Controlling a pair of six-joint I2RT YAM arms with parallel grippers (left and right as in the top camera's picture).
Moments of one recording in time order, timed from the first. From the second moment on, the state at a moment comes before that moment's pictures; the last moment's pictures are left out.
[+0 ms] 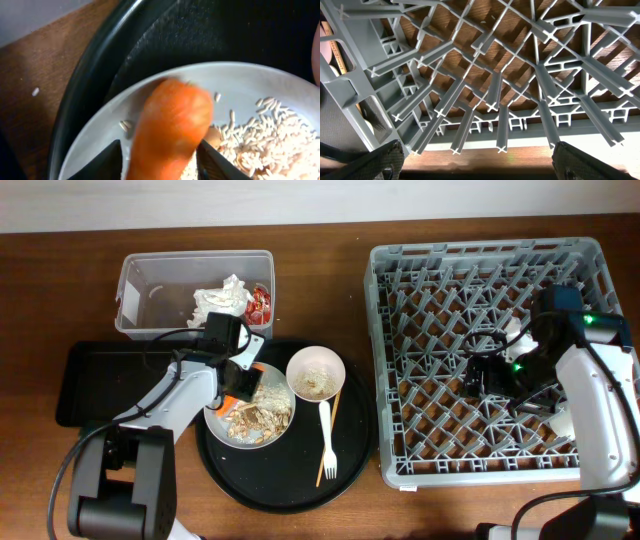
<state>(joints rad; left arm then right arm) -0.18 1.76 1.01 -0.50 0.03 0.23 -0.18 1.51 1.33 -1.39 -0.18 0.04</state>
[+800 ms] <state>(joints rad) 0.13 1.45 1.01 -0.74 -0.09 0.01 -0.18 1.51 1.33 -1.39 -0.18 0.04</state>
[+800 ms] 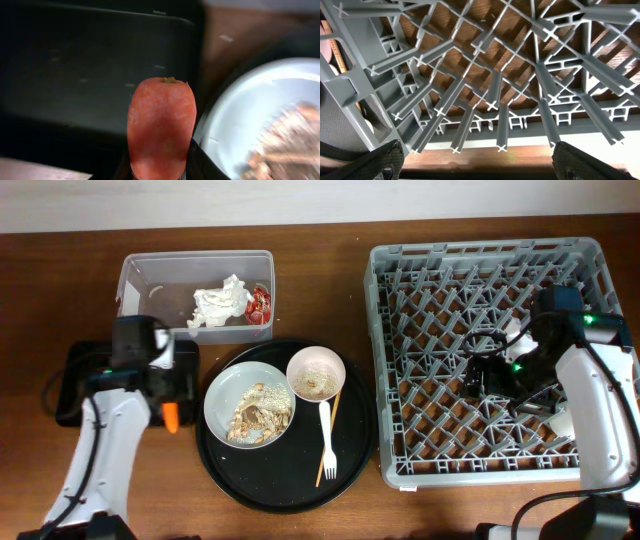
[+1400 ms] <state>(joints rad) 0.54 1.66 1.01 -0.43 -0.08 -0.28 -0.18 1.51 1.33 -1.40 -0.18 0.04</state>
